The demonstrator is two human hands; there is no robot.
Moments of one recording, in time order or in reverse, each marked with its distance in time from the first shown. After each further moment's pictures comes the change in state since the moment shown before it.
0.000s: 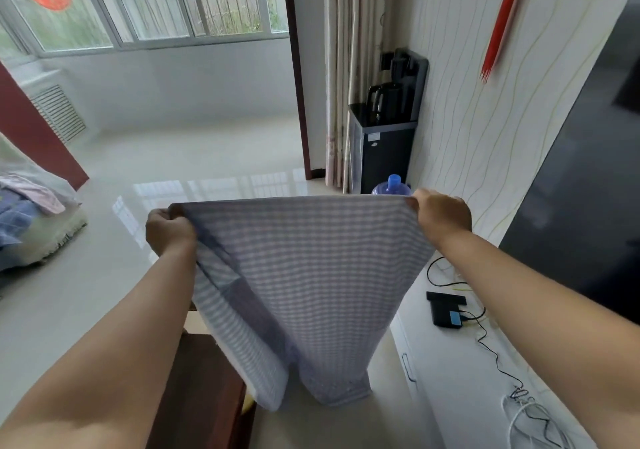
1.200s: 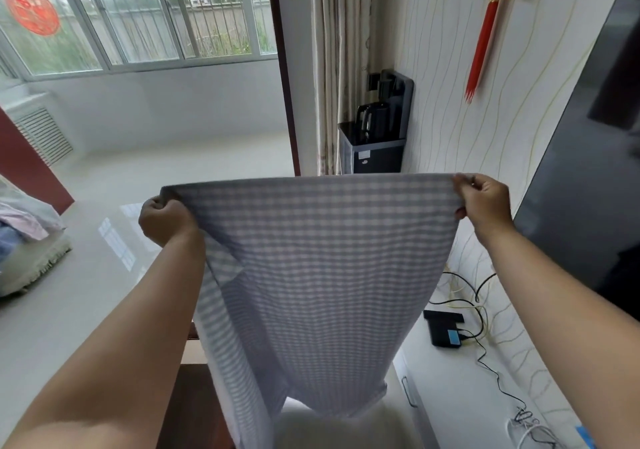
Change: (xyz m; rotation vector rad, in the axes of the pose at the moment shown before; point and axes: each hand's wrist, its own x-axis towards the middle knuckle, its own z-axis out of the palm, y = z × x) left_hand 0.020 0.067 0.040 -0.319 0.173 -0.033; right_hand 0.033 0.044 -0.051 1.185 0.270 0.453
